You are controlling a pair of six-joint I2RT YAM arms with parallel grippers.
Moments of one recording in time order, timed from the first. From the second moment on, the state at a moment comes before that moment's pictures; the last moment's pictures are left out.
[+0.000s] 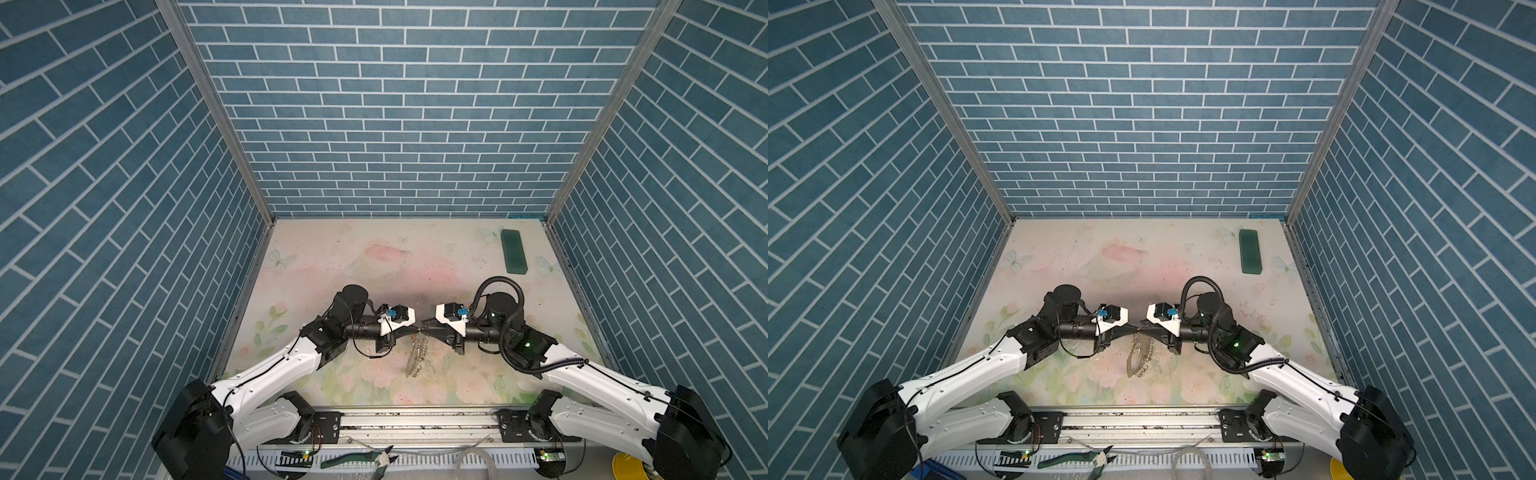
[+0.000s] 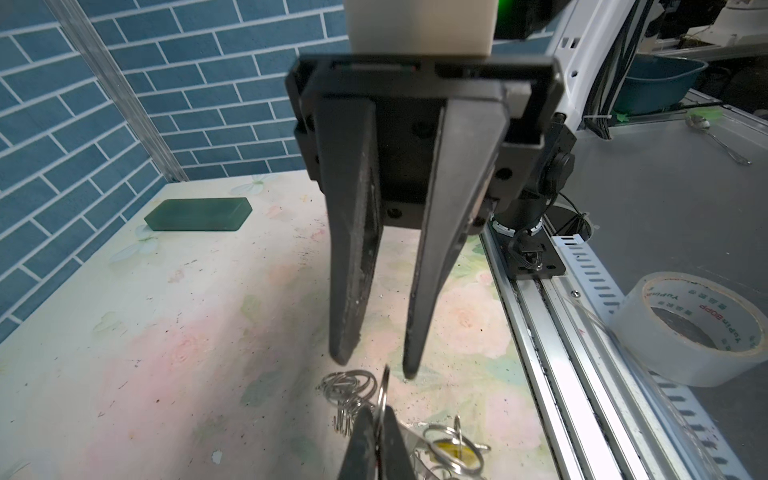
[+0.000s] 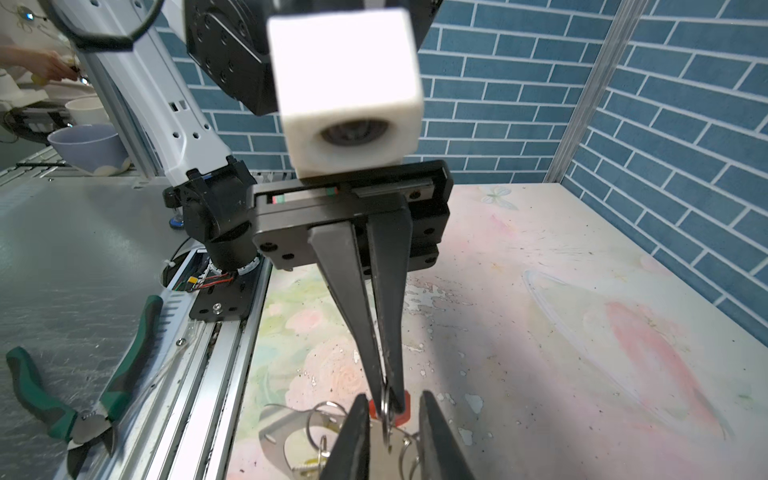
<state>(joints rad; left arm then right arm) -0.69 1.11 0.61 0.04 0.77 0.45 0.81 1.01 0.57 0.15 -0.66 -0.28</state>
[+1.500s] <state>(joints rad) -0.69 1.11 0.61 0.06 0.80 0.43 0.75 1.00 0.48 0.44 -0.70 -0.05</state>
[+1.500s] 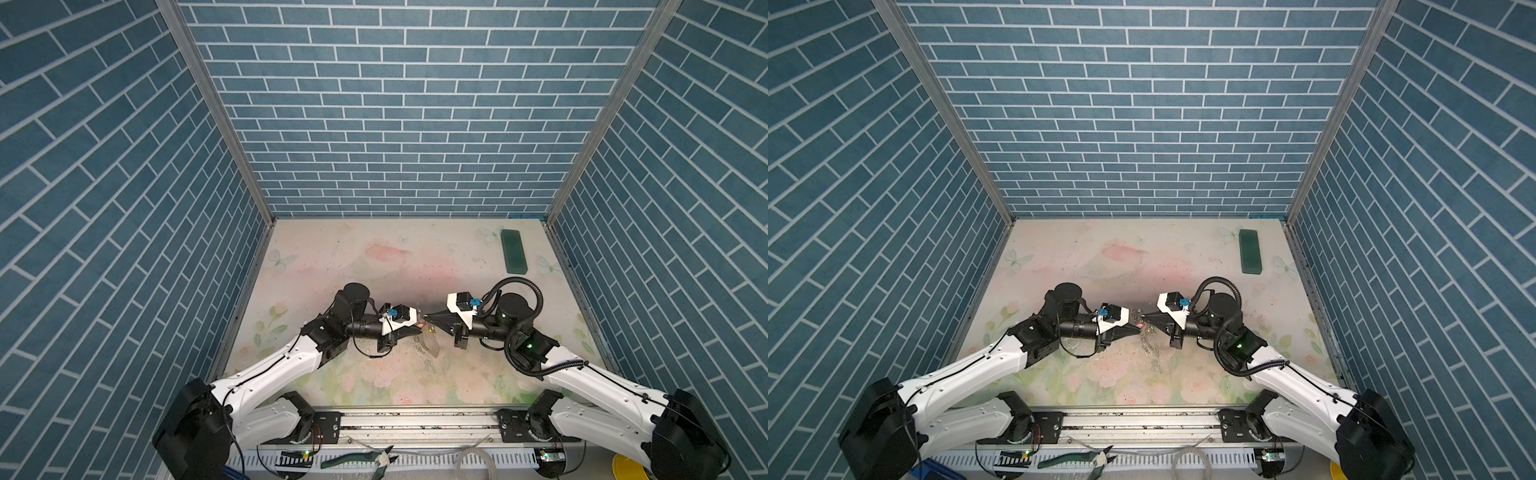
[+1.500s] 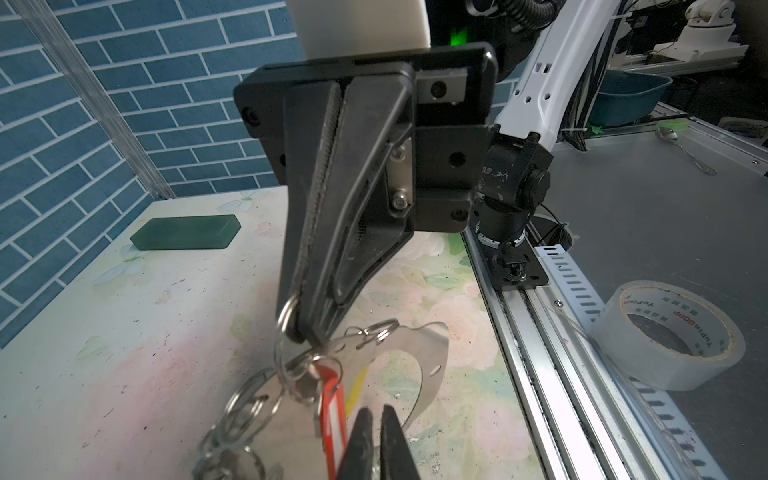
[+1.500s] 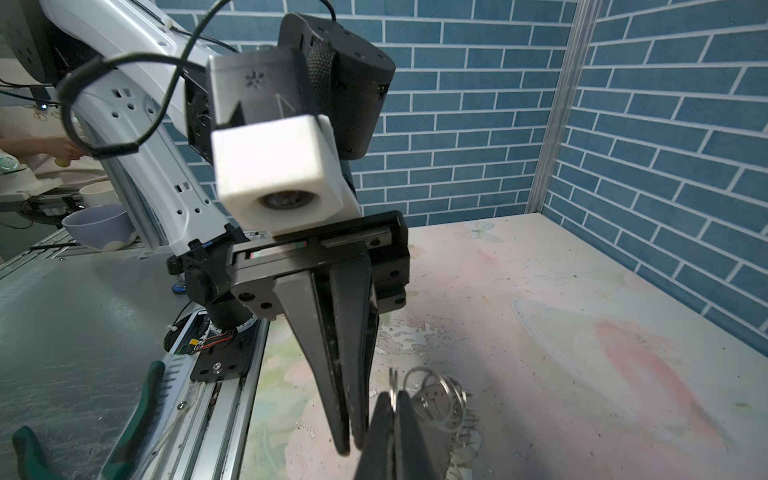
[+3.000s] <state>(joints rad) -0.70 1.15 0.38 0.37 0.38 -0.01 0.75 1.24 0.36 0.80 -0.28 0.03</state>
